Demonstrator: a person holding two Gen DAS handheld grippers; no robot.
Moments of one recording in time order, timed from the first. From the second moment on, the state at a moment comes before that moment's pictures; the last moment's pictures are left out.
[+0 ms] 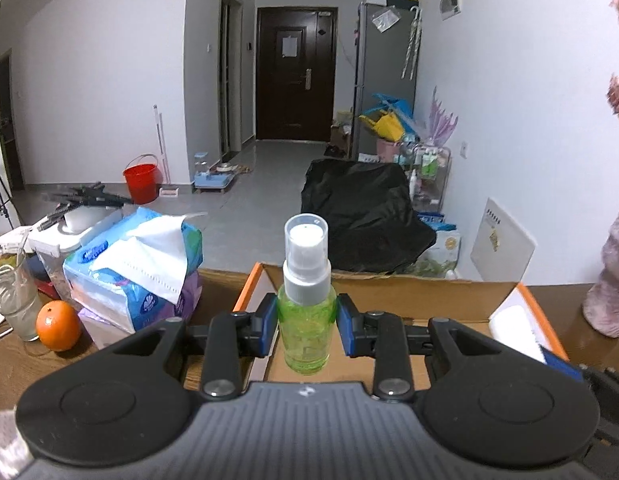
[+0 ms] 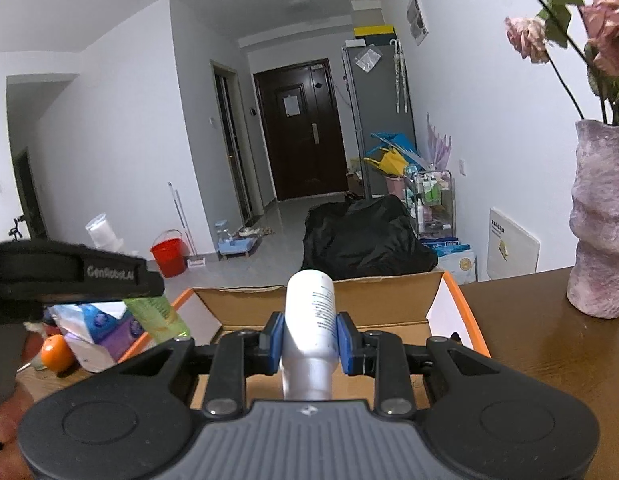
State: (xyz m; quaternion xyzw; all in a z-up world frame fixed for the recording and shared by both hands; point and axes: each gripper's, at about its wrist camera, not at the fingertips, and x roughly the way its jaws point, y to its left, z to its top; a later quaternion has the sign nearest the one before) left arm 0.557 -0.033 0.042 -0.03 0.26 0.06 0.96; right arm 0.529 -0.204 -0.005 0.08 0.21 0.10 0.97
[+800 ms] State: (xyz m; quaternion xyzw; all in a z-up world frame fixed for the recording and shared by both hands) left arm 0.555 -0.004 0.020 -0.04 0.27 0.08 0.96; right arm 0.544 -0.193 -0.020 0.03 0.27 0.08 0.96
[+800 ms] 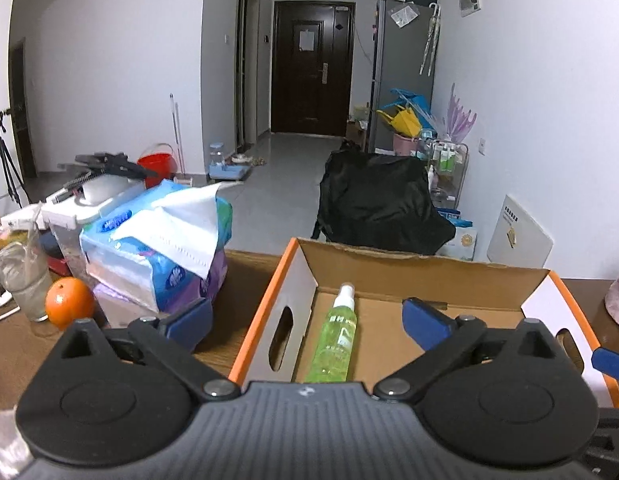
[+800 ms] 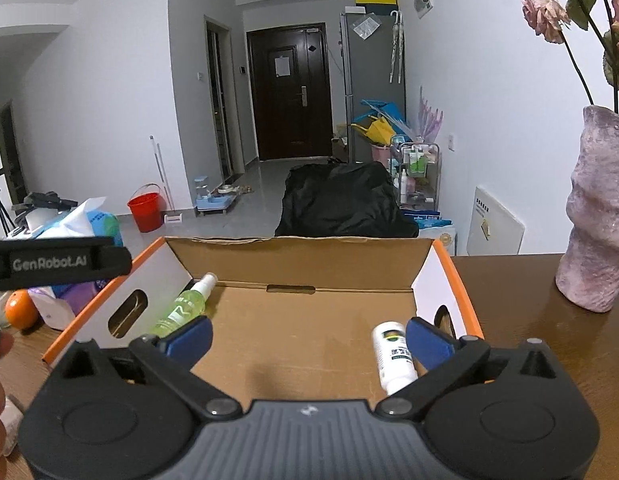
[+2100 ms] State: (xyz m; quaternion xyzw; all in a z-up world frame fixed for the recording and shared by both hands) left arm 0.447 0.010 0.040 -0.04 0.25 0.08 0.96; right arm 0.434 -0.198 0.015 0.01 0.22 0.09 0.97
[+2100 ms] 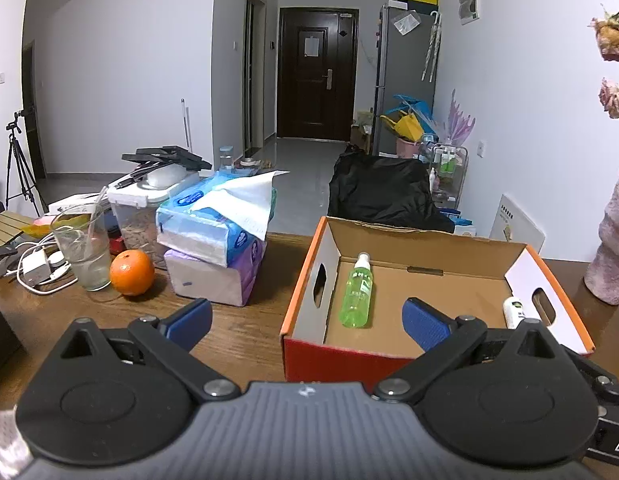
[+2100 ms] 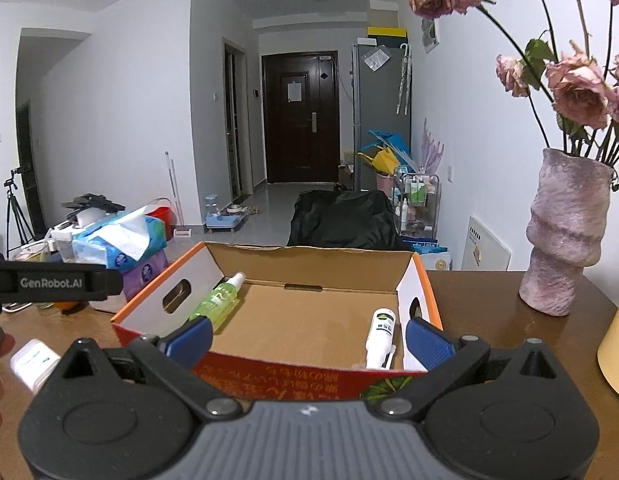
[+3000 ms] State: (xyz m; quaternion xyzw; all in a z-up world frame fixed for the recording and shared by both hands) left arm 0.321 0.024 0.041 -0.04 0.24 0.07 0.97; right arm 0.323 -0.187 0.022 -0.02 0.21 0.09 0.97
